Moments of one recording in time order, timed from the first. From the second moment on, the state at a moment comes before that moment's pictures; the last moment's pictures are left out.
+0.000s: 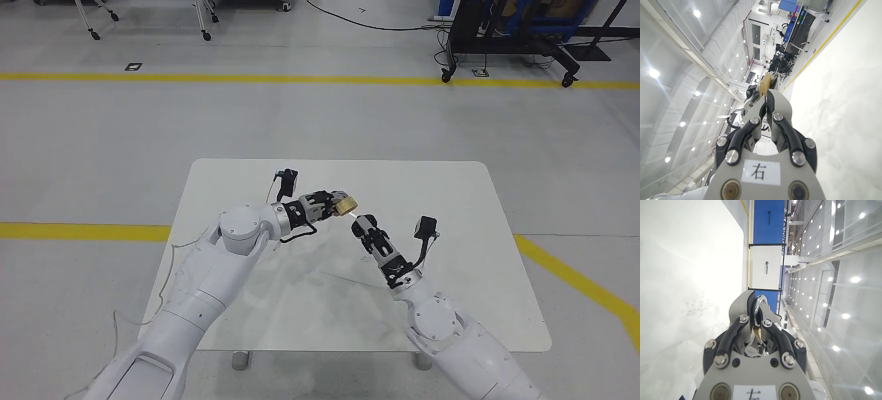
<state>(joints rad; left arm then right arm) 0.87 -1.37 -0.96 -1.08 -0.37 0.06 -0.72 -1.40 -1.11 0.92 -1.56 0.18 -0.36 -0.16</state>
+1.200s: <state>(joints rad) 0.90 -1.37 -1.00 -1.12 -0.34 0.04 -0.68 -1.41 -1.18 0.89 -1.55 0.15 -0.39 -0.22</state>
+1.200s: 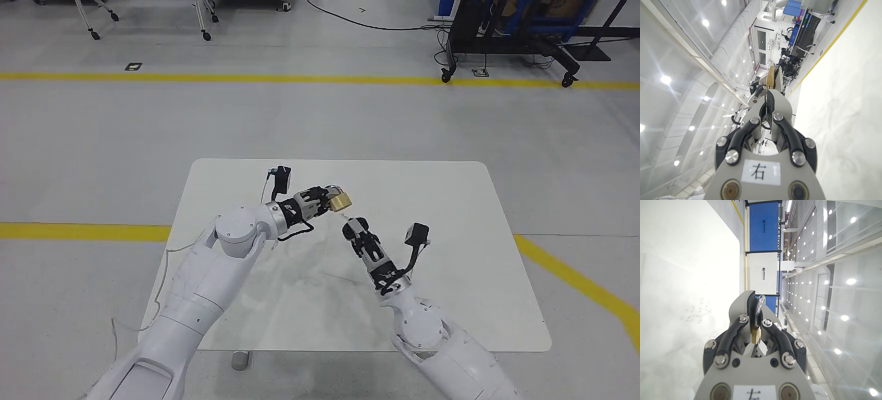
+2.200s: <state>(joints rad) 0.90 -1.38 -1.00 -1.12 -0.33 0.04 -0.68 -1.42 -1.25 0.90 -1.54 -0.03 -0.29 -0.39</state>
